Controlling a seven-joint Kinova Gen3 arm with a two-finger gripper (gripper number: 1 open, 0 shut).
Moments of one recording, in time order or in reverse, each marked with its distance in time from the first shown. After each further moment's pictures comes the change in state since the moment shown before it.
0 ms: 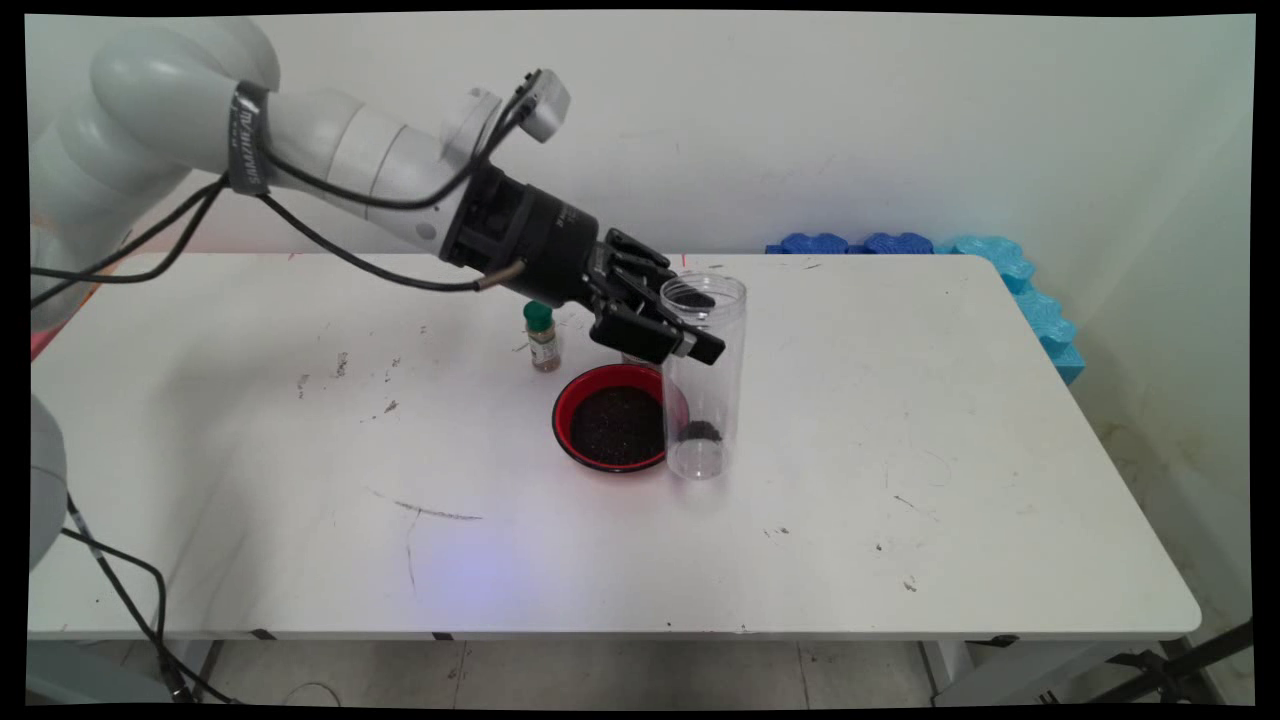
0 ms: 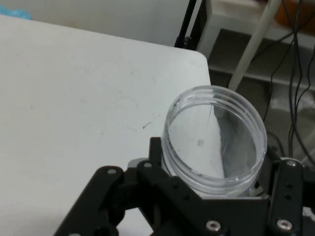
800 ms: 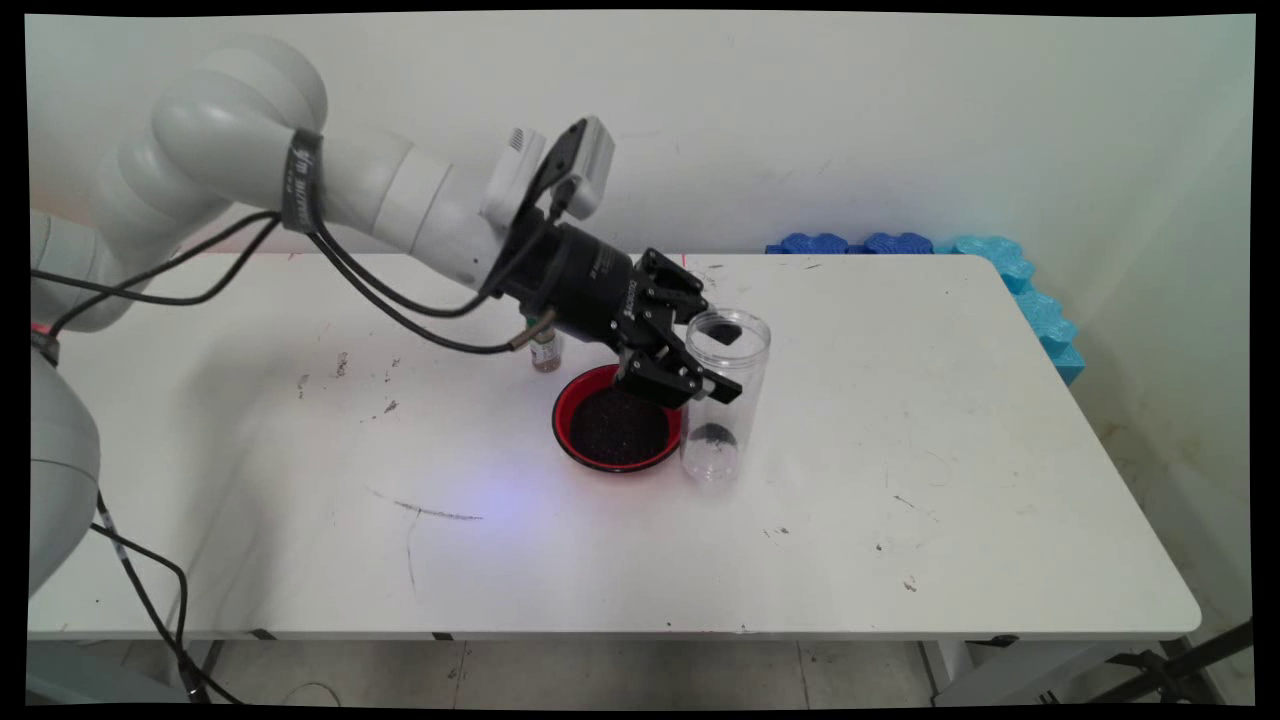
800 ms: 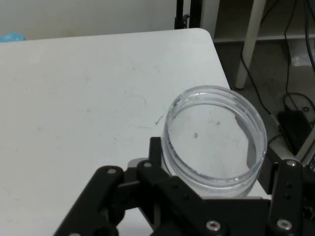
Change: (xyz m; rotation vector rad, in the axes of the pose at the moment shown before) arm -0.009 0.005 0.034 0.008 -0.036 0.251
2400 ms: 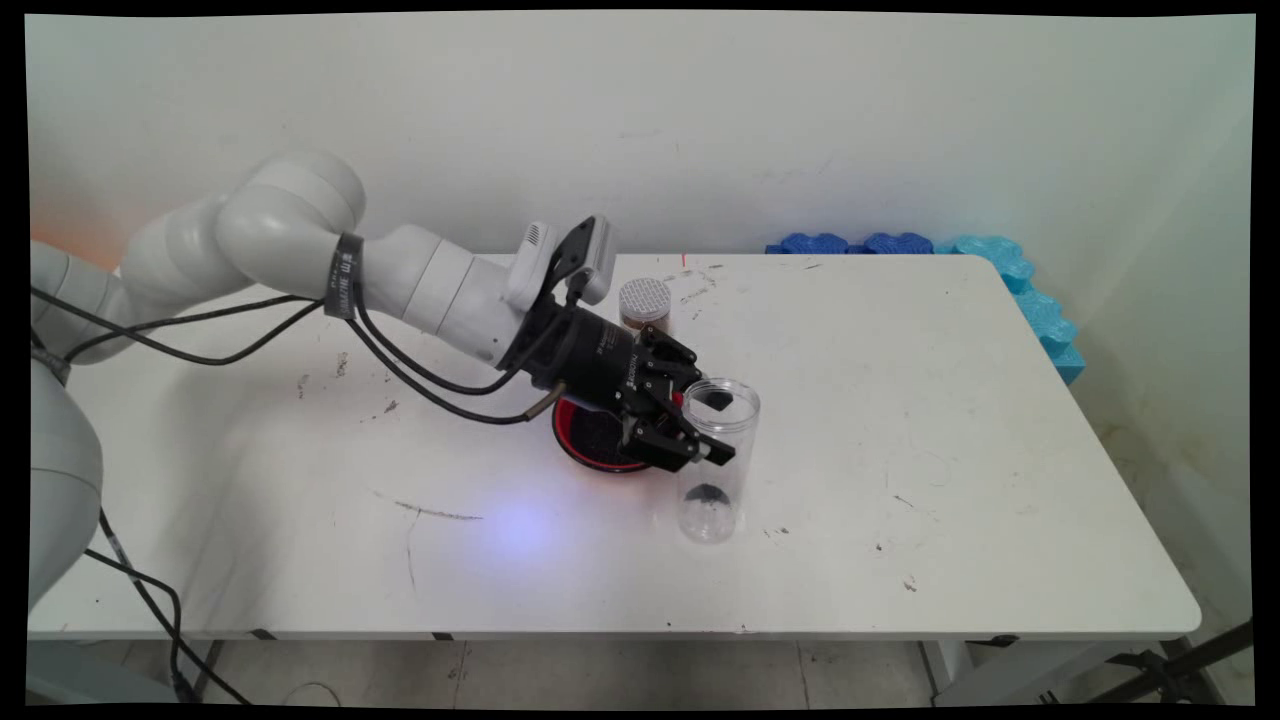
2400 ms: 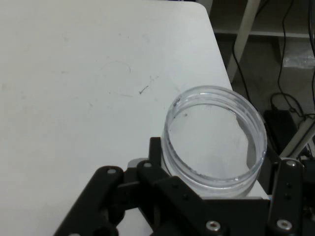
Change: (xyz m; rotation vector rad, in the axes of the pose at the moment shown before) arm -0.061 0.006 0.039 -0.030 -0.001 -0.102
